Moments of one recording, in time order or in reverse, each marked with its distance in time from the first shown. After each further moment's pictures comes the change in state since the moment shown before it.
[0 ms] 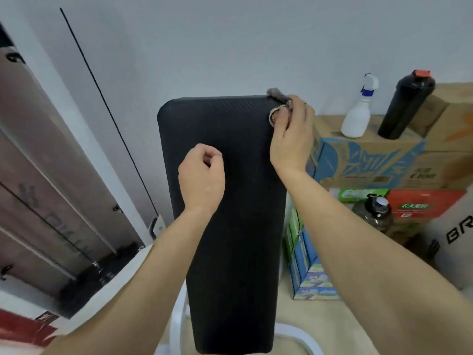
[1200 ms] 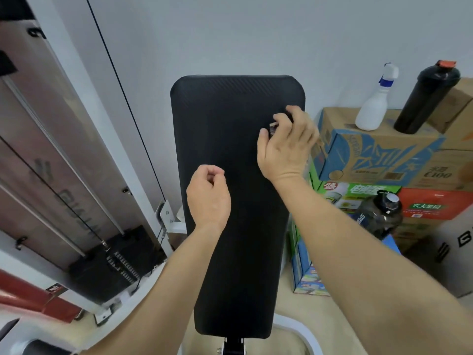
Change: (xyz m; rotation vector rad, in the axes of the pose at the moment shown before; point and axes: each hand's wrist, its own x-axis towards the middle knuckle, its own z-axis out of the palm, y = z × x) left_hand -0.059 -0.042 0.000 -0.039 0.088 -0.214; right_hand -0.059 0.021 0.015 -0.394 0.077 -0.468
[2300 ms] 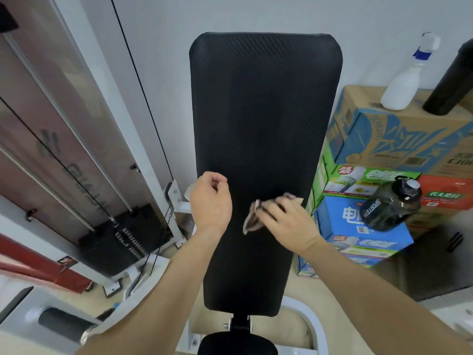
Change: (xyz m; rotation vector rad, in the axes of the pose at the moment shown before) left_hand -0.010 -0.071 -0.024 0.130 -0.066 -0.063; right_hand -0.193 0.027 -0.032 0.027 -0.585 -0.724
